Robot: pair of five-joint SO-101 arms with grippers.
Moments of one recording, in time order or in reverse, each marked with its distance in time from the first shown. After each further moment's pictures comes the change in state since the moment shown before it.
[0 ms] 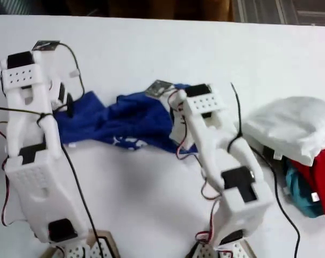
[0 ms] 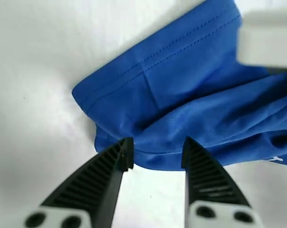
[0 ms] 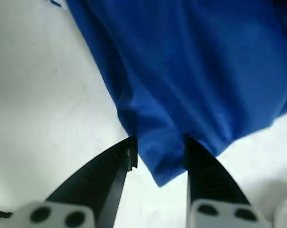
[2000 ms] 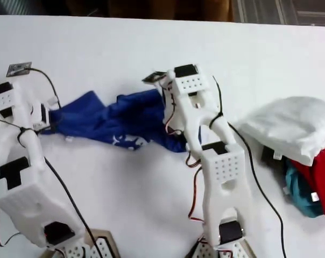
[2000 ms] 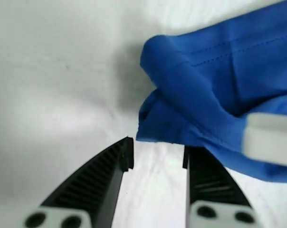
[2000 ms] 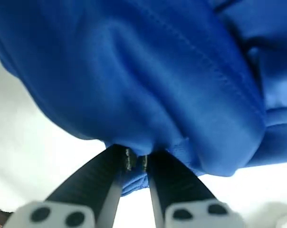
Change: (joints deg) left arm -10.1 -12.0 29.7 -20.4 -0.3; right arm -0.1 29.3 -39.7 19.0 -5.8
